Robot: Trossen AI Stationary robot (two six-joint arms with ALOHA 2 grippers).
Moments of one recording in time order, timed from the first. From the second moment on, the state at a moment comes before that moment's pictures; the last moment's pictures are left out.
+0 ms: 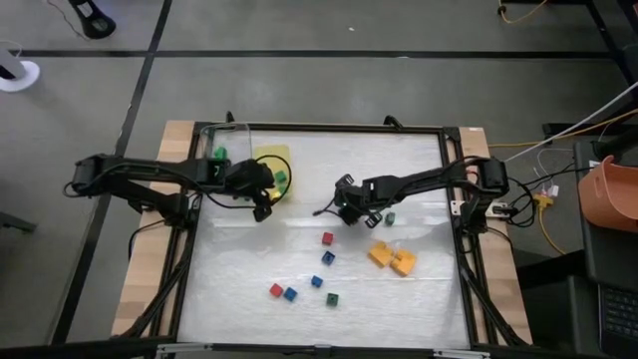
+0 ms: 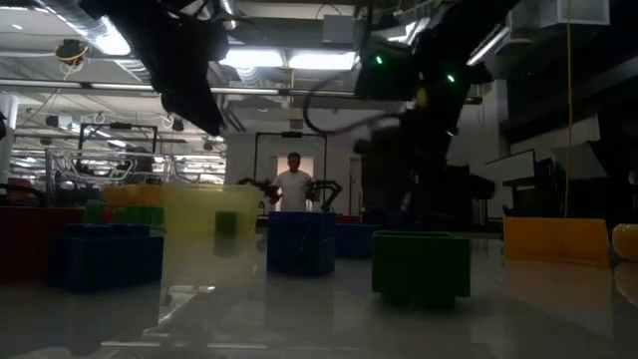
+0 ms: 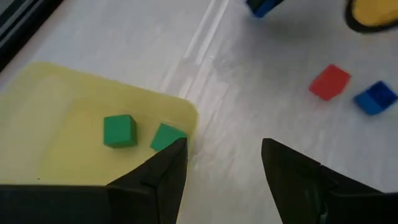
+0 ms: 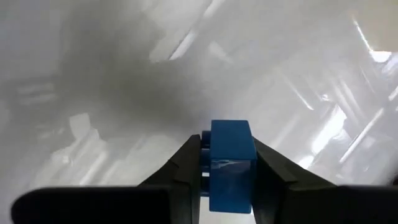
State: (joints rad) left arm 0.09 1.12 0.80 -0.54 -0.18 -0.25; right arm -0.04 1.82 1.11 -0.52 0.26 -0.84
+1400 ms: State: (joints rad) left arm -0.22 0.82 0.80 -0.78 -0.26 -0.49; right arm -0.18 2.21 1.42 0.52 -0.02 -0.55
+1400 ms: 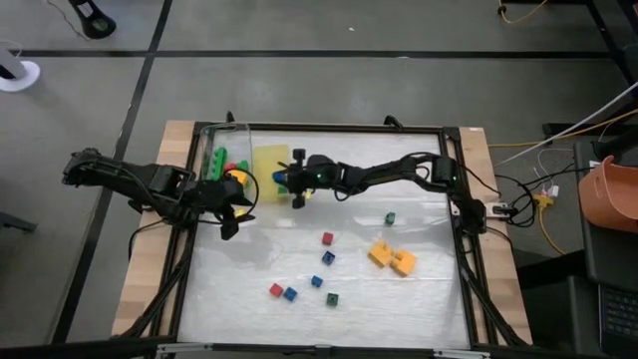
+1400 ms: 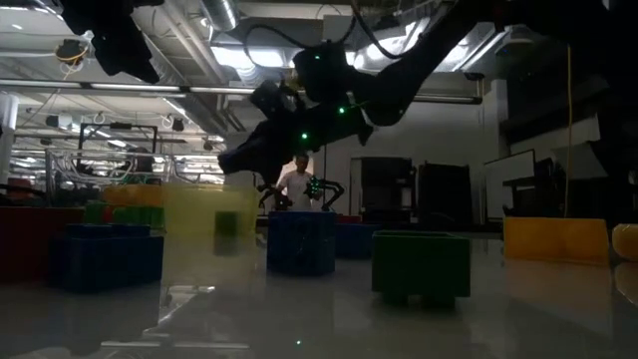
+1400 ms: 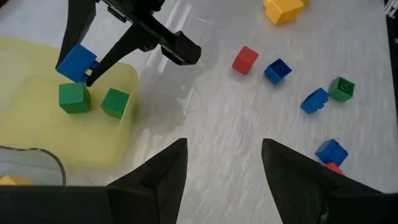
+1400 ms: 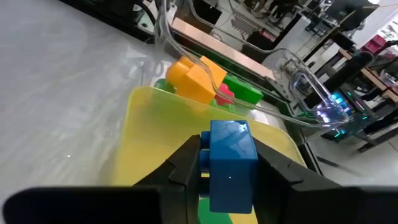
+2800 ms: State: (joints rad) left arm -0.39 1.13 0.80 -0.54 -0.27 -0.51; right arm -0.15 1.84 1.43 -0.22 0.28 -0.42
